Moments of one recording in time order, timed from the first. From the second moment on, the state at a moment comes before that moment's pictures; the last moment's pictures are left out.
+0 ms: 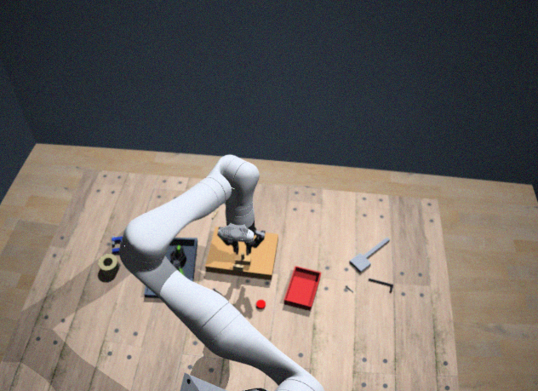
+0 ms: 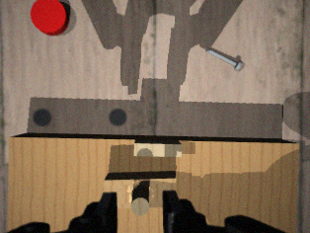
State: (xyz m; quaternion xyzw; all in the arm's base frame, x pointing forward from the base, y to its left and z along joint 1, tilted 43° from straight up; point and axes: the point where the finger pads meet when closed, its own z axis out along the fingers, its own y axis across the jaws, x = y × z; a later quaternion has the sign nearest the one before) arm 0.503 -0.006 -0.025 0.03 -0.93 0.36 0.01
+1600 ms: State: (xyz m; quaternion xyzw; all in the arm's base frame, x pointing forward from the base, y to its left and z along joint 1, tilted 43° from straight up) arm 0.503 -0.025 -0.046 0.03 -0.93 0.36 0.01
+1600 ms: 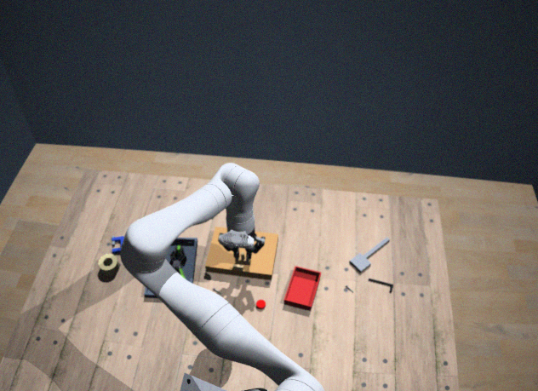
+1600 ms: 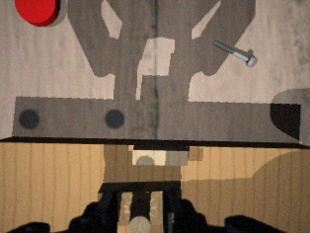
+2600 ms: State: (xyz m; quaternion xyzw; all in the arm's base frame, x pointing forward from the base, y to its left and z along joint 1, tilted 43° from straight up) arm 0.503 -0.025 -0.046 0.03 -0.93 0.36 0.01
